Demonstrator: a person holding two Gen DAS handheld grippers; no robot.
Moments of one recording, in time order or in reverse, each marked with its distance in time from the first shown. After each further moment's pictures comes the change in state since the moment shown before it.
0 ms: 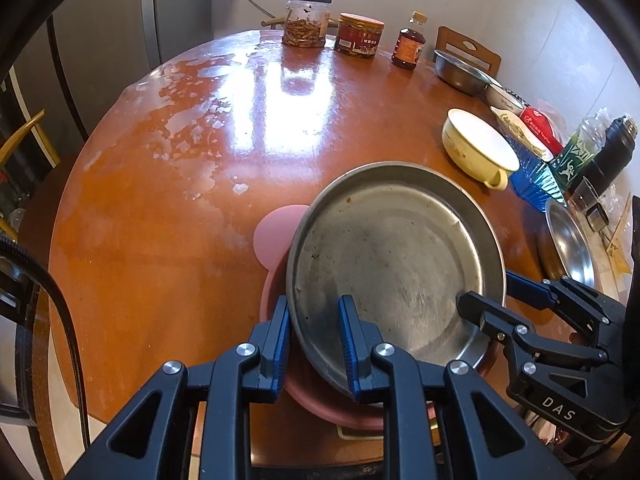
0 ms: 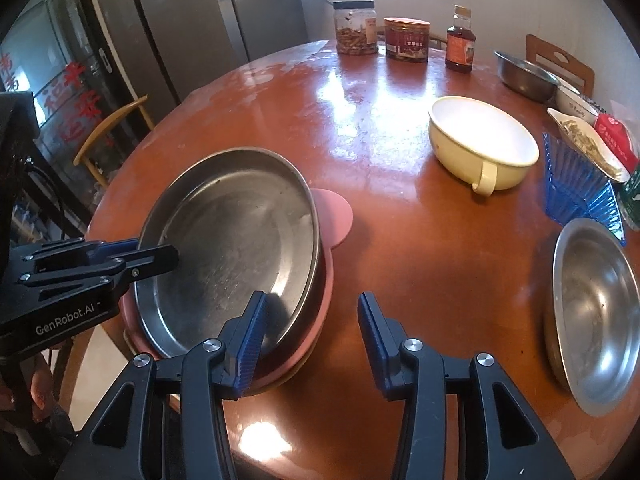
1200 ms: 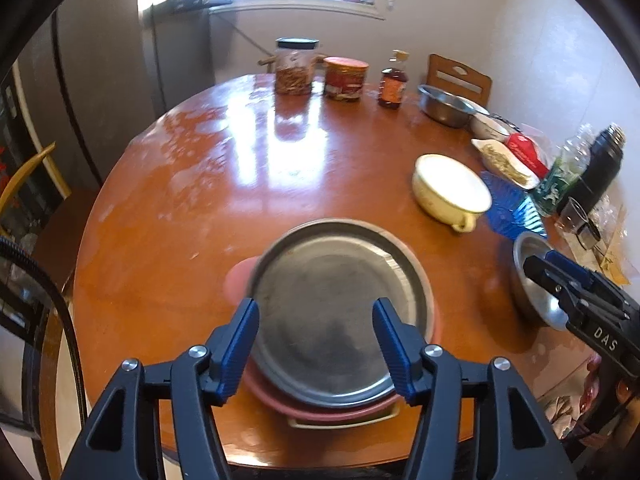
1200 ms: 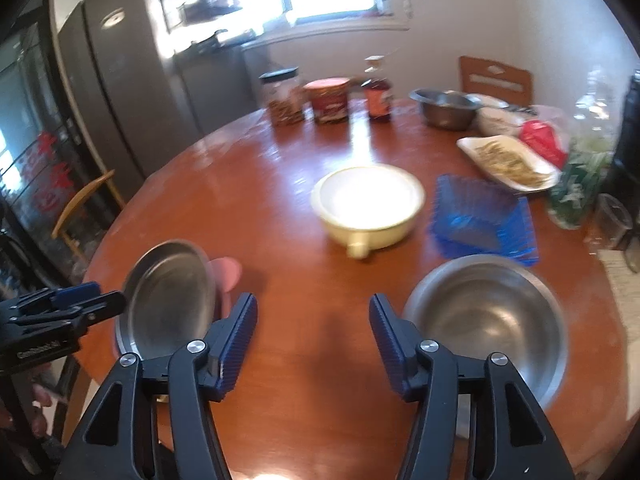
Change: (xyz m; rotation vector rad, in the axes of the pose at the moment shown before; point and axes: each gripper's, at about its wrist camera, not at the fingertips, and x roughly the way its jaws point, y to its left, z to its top) left arm -0.045 -0.047 0.020 0.041 -0.127 0.026; right arm -0.086 -0.082 0.004 0.163 -0.221 -0.133
